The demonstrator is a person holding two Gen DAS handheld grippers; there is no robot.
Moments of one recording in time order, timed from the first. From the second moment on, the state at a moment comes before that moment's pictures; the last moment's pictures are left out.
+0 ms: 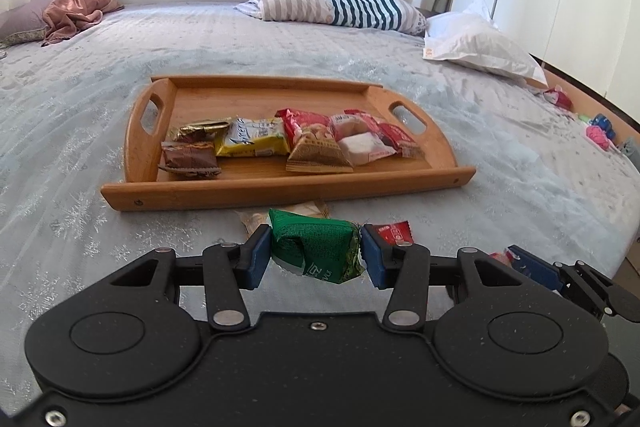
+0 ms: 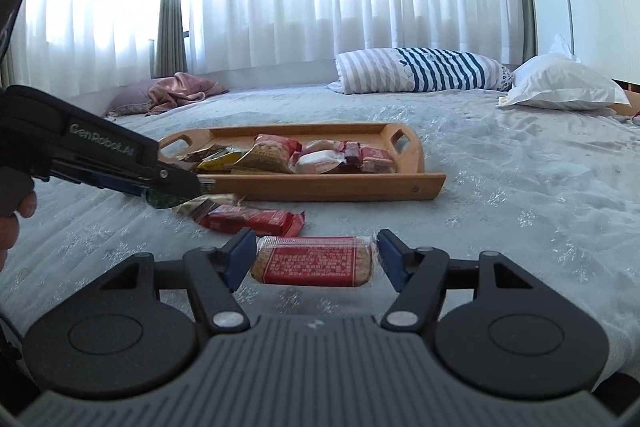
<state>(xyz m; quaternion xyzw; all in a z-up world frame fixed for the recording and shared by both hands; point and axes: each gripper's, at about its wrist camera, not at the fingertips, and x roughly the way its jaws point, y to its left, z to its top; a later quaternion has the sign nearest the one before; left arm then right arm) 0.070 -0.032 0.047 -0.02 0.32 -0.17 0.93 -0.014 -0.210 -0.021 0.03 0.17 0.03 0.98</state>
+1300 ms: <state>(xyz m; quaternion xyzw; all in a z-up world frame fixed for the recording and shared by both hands) 0.155 -0.009 0.069 -0.06 0.29 -0.11 0.95 0.092 -0.231 0.028 0.05 0.15 0.02 0.99</state>
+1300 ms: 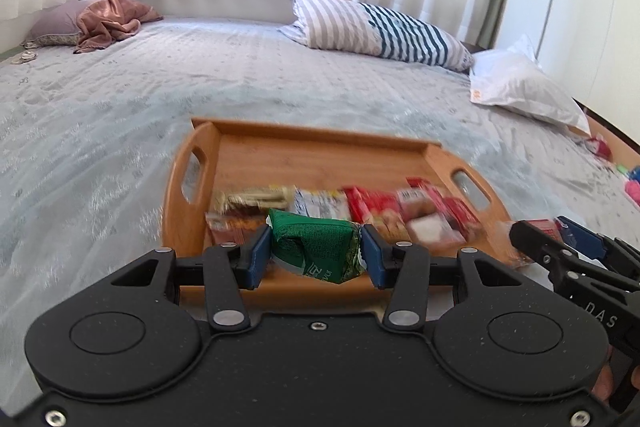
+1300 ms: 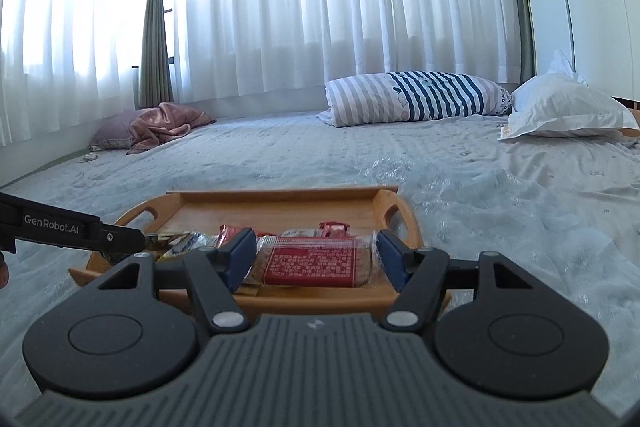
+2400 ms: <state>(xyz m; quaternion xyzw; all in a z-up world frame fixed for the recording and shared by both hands) 0.314 -0.001 0.020 -0.06 0.33 -0.06 0.94 0.268 -0.224 -0.008 0.10 0.26 0.07 0.96</state>
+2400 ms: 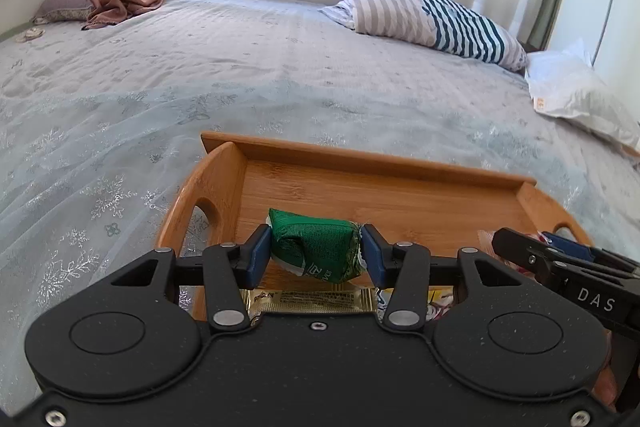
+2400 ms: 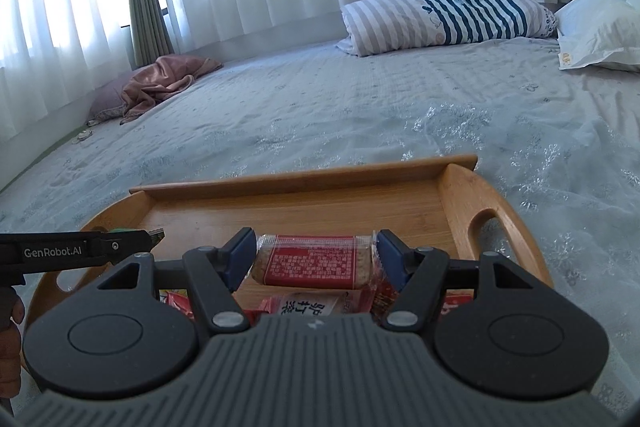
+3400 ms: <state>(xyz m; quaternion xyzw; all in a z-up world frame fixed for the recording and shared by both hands) 0.290 -0.010 0.032 -0.03 0.30 -0.05 0.95 0.246 -0.237 0.006 0.10 0.23 0.07 0.97</state>
